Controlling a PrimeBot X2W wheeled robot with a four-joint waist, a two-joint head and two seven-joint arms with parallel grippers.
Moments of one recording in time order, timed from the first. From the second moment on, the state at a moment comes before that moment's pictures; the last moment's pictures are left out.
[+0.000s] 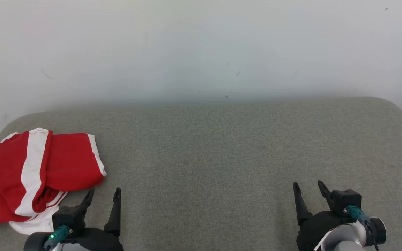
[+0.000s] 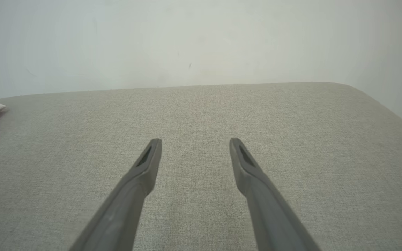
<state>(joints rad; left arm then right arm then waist) -0.17 0.20 -0.37 0.37 -0.31 0.09 -0.17 -0.19 -0.12 0.24 0.52 0.37 -0.12 -0.18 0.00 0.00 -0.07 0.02</state>
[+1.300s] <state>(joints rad) -0.17 0.20 -0.31 0.33 -0.32 0.11 -0.03 -0.15 -0.12 0.19 0.38 0.34 -0.12 -0.03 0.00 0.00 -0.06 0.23</state>
